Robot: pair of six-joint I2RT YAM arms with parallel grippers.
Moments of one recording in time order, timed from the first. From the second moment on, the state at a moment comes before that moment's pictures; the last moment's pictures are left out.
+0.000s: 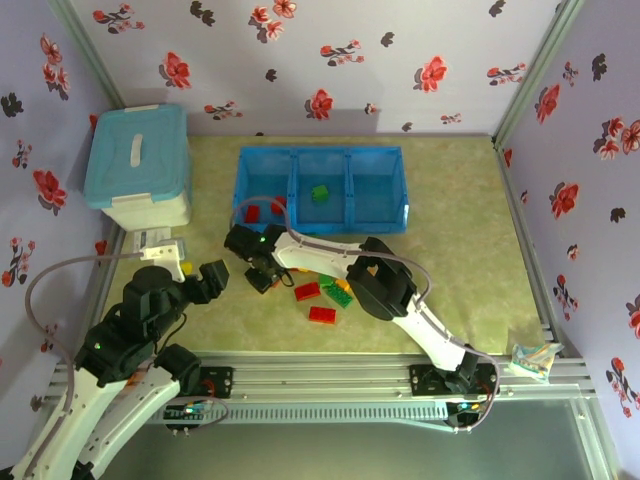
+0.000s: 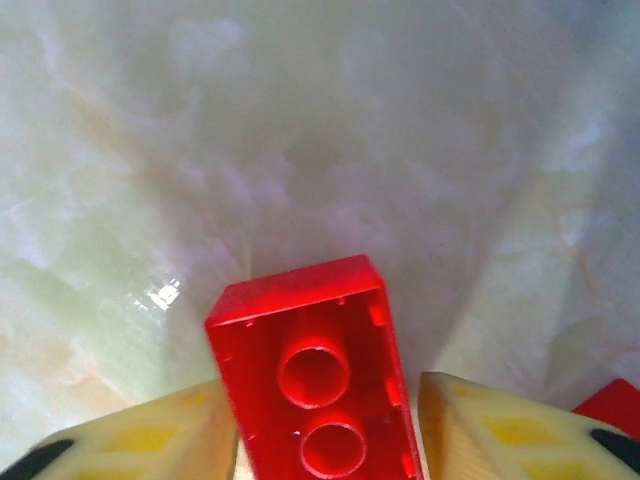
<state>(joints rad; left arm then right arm) -0.59 0.38 0.74 -0.83 -0.24 -0.55 1.11 2.37 1.99 -0.95 0.09 0.24</state>
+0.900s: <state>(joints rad) -0.59 0.39 0.78 -0.85 -0.22 -0.57 0.96 2.39 2.41 -0.95 0.22 0.24</state>
